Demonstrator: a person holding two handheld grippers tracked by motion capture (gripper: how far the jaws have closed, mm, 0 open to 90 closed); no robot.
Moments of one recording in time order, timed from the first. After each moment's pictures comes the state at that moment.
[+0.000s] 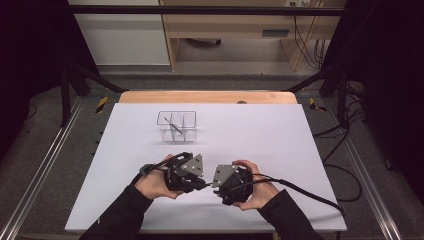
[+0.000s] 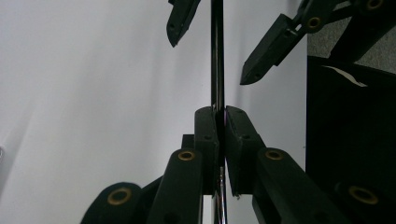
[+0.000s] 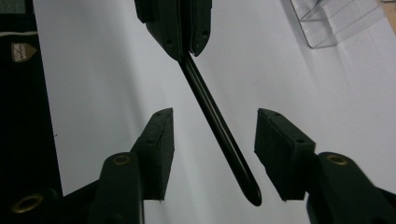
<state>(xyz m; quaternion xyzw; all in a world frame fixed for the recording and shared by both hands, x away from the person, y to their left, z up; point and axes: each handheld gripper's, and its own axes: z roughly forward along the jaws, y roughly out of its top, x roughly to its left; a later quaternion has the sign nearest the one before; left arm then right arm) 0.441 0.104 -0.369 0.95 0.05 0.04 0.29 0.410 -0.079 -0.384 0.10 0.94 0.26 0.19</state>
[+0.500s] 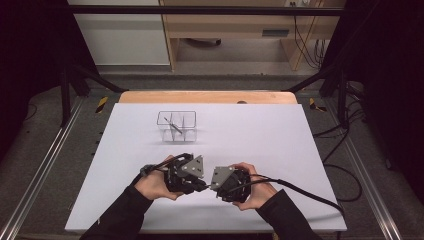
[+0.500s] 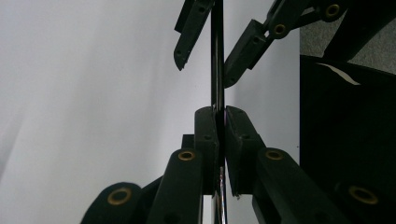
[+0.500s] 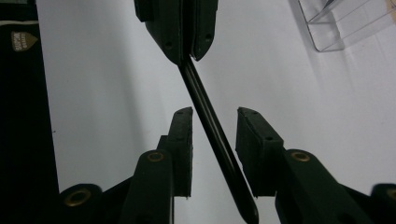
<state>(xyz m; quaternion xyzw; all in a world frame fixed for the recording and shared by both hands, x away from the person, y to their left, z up) 0.439 0.103 -0.370 0.96 0.04 0.03 0.29 0.410 -0.075 -0.388 0.08 0.95 0.25 0.19</state>
